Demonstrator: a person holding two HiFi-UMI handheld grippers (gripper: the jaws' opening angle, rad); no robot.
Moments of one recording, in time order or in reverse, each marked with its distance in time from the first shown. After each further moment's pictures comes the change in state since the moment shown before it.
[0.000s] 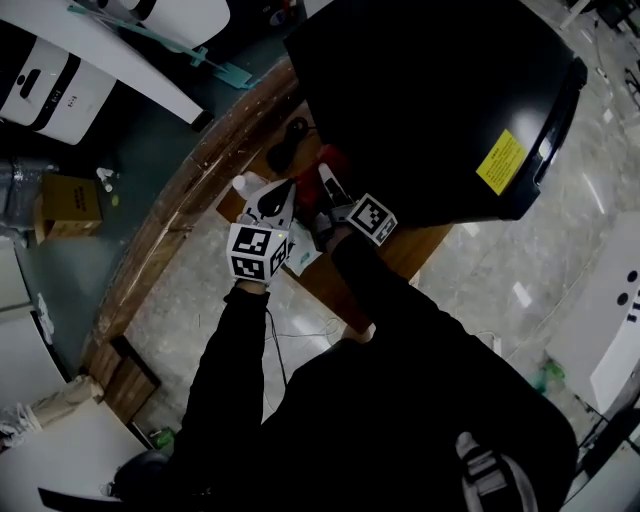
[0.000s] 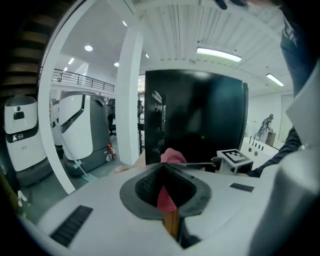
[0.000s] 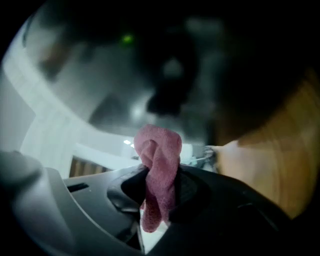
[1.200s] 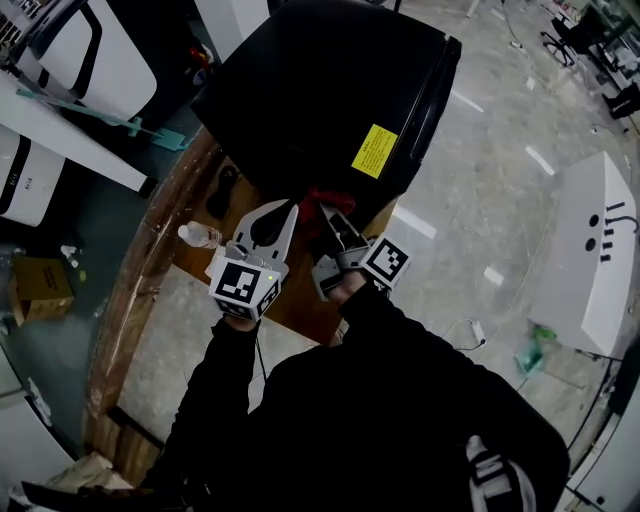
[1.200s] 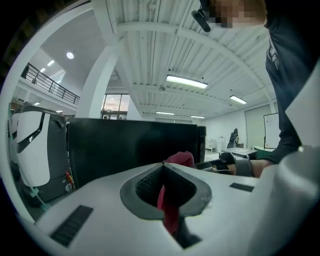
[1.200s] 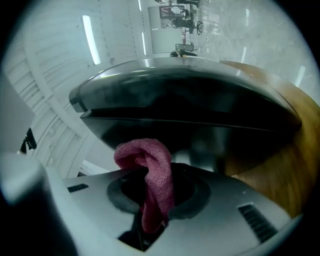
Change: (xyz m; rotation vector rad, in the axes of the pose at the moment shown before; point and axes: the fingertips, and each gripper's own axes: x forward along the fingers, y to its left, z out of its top) left arm -0.027 -0.187 0.150 0.095 -0.278 -0.345; right arm -0.175 0.161 0.119 -0.061 -0.207 -0.019
